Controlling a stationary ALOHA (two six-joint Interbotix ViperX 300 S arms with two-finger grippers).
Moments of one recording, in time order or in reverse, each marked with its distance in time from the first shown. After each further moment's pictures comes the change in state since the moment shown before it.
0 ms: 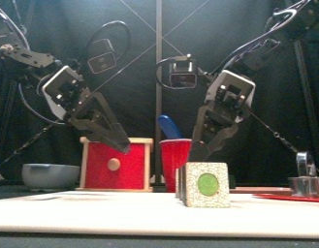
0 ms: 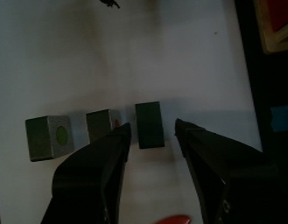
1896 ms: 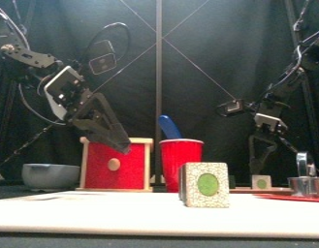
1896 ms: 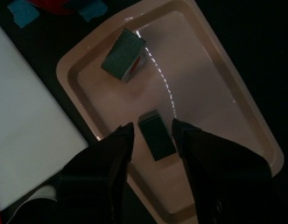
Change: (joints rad) left arm 0.003 0.000 -0.003 -0.020 0.000 -0.002; right arm -0.466 -0.414 0.345 -0.092 0.187 -0.002
